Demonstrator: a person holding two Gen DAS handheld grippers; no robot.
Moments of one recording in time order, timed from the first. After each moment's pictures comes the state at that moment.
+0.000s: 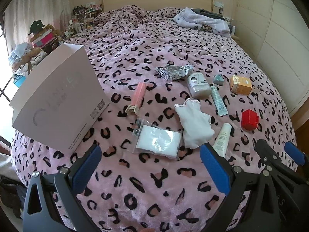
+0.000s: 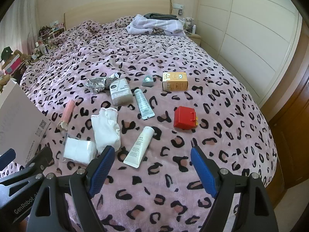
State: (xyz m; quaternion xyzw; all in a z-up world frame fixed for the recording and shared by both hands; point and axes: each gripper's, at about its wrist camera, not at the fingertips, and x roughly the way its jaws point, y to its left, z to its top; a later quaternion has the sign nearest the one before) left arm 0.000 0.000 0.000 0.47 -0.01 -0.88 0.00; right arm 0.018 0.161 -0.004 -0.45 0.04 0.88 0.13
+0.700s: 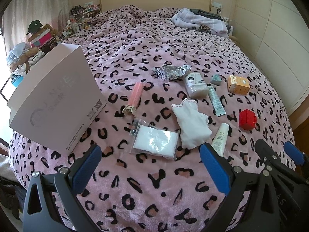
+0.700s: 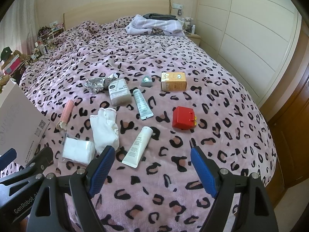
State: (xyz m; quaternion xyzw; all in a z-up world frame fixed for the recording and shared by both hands) left arm -0.002 0.006 0.000 0.47 -0.01 -0.88 -0.01; right arm 0.018 0.164 -0.003 -0.45 0.04 0.88 0.14
